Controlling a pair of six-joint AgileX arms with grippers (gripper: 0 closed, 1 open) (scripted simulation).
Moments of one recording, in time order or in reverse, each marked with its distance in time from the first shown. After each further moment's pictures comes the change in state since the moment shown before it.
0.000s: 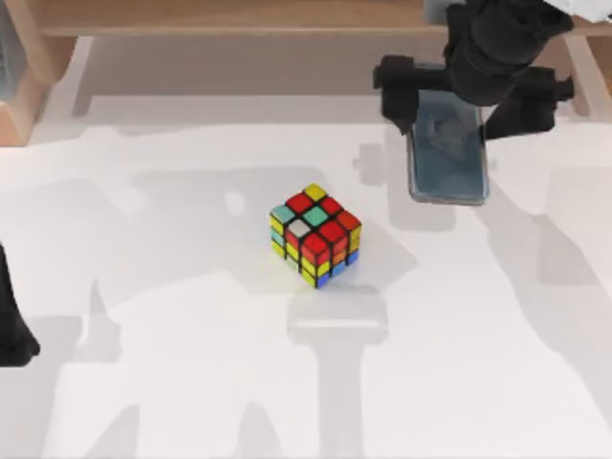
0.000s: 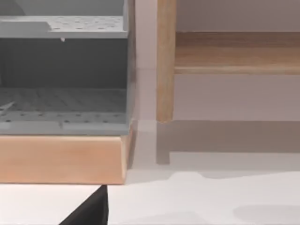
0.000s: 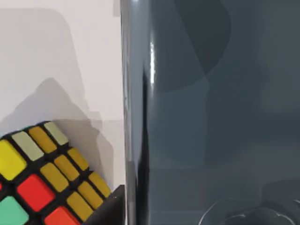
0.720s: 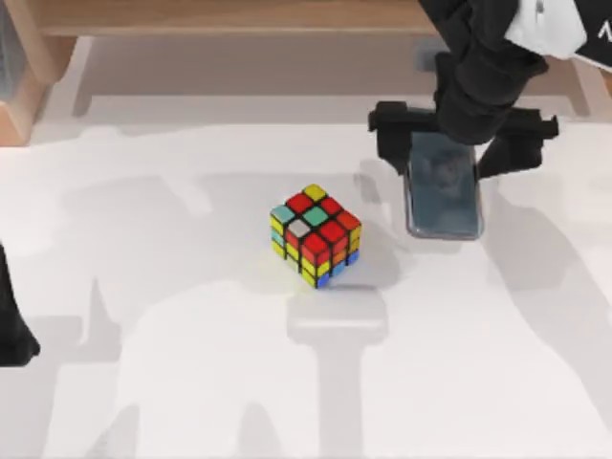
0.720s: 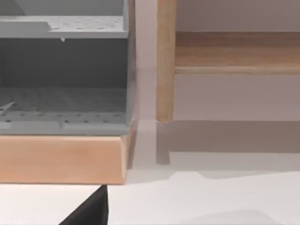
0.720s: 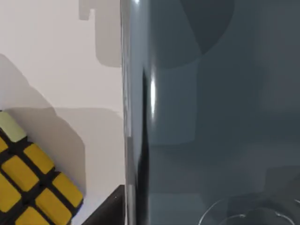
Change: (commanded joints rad) left arm 0.000 0.000 0.000 0.000 0.000 0.000; right arm 0.000 0.074 -0.081 0.052 -0.003 0.001
